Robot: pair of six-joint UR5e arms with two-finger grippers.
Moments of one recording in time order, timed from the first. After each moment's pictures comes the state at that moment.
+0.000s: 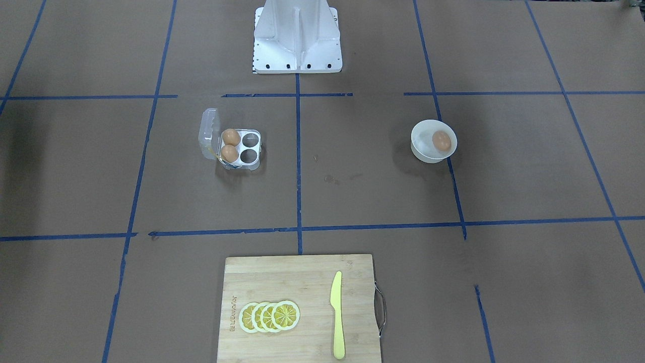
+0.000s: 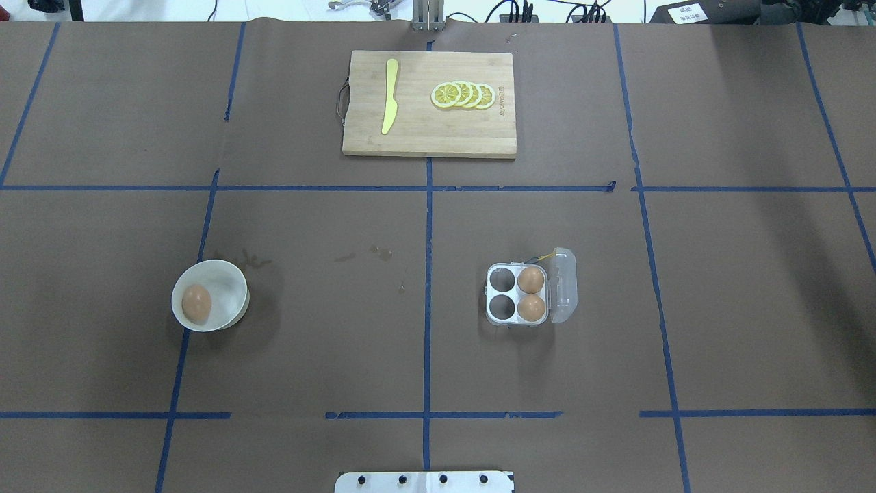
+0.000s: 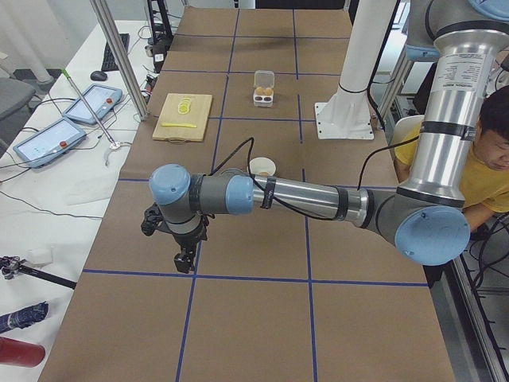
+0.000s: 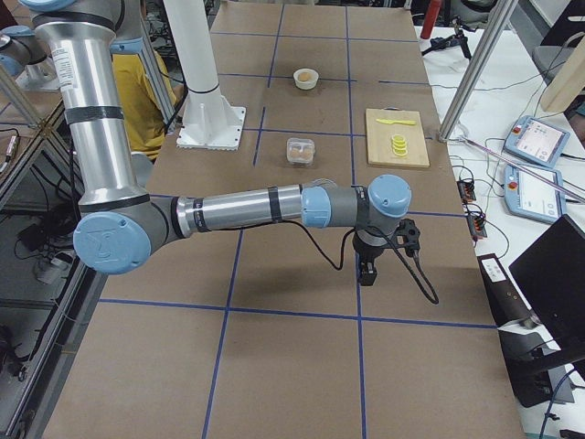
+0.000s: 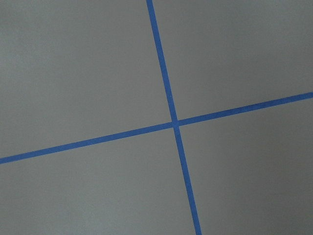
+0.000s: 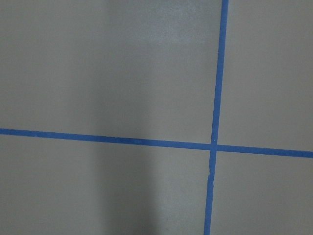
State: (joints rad) left arm -1.60 -1.73 -1.56 -1.41 -2.32 0.25; right arm 1.51 -1.40 1.57 -1.69 2.39 0.02
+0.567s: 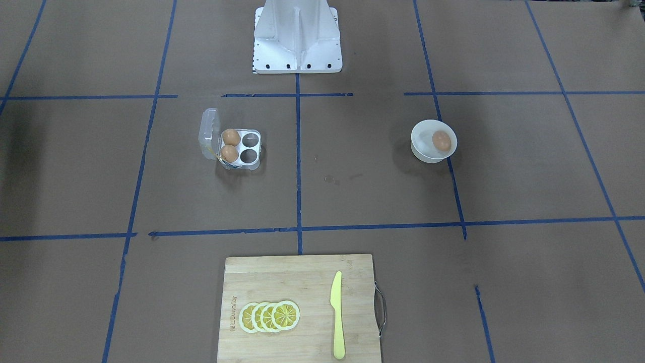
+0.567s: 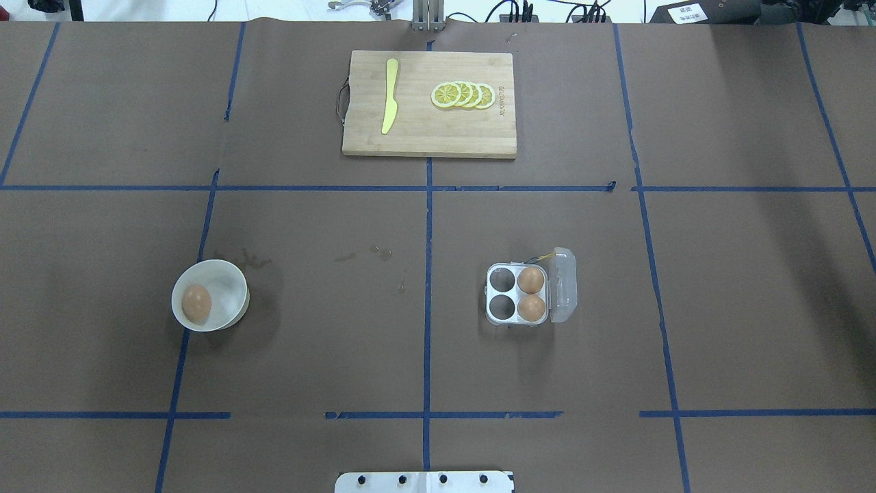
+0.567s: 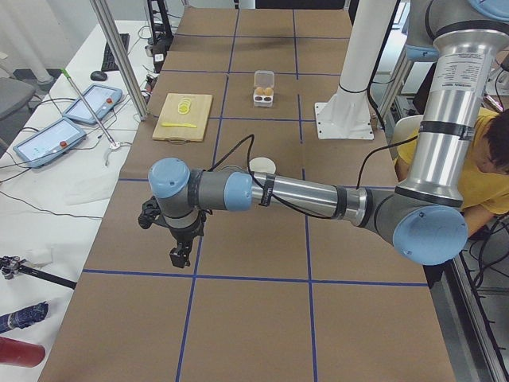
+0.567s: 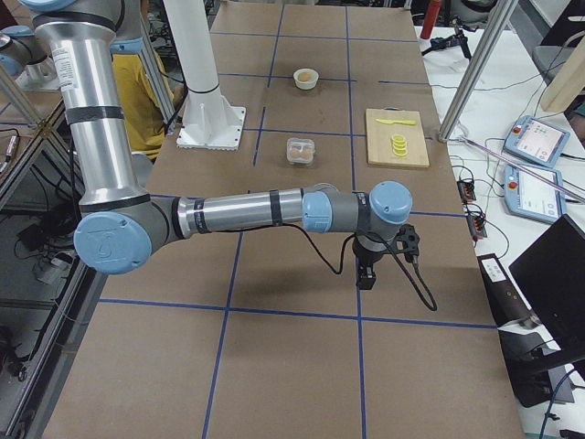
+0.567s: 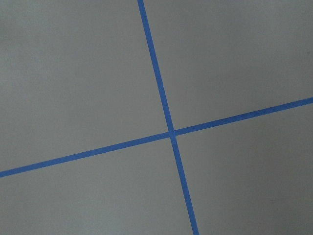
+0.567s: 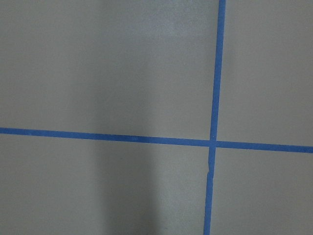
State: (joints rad) left arm -1.59 -1.73 -1.57 -1.45 -2.32 0.25; right arm 1.51 -1.40 1.55 -1.69 2.39 0.02
